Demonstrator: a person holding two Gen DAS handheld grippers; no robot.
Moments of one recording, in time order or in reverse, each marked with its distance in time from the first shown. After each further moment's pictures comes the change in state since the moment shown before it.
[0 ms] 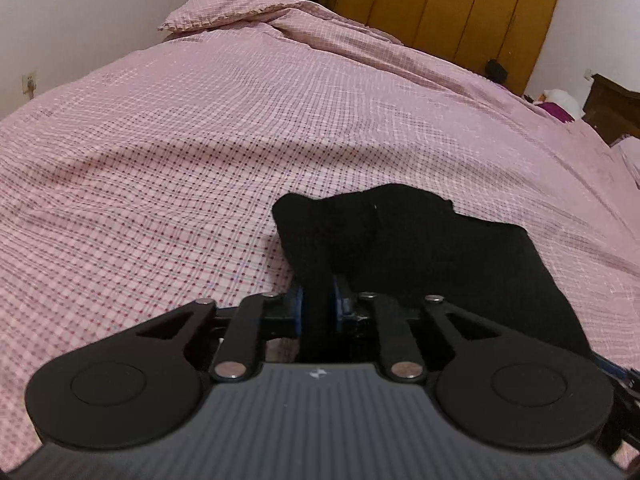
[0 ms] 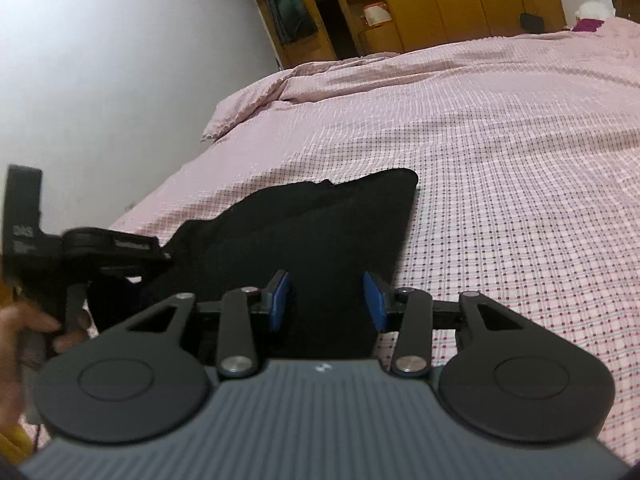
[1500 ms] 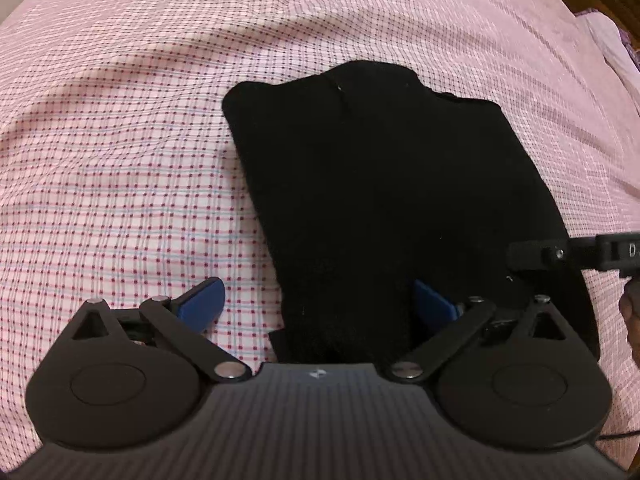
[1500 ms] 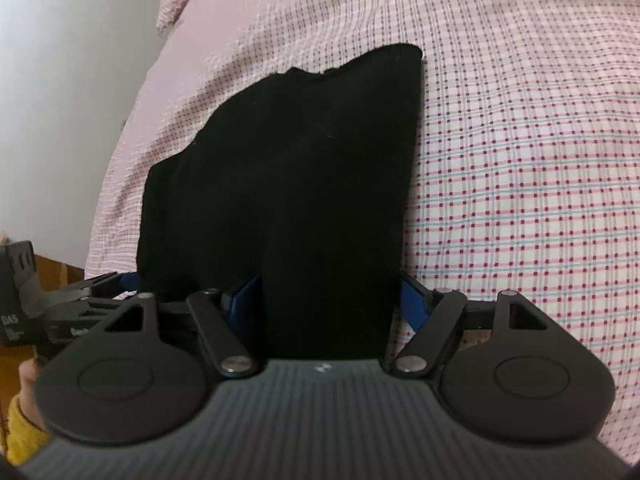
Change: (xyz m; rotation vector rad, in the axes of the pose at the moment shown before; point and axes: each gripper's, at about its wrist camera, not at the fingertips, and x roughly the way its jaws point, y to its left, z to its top) left arm 0.027 -0.009 0.022 0.169 0.465 -0.140; right arm 0.096 -0.034 0.061 0.300 0.623 0.074
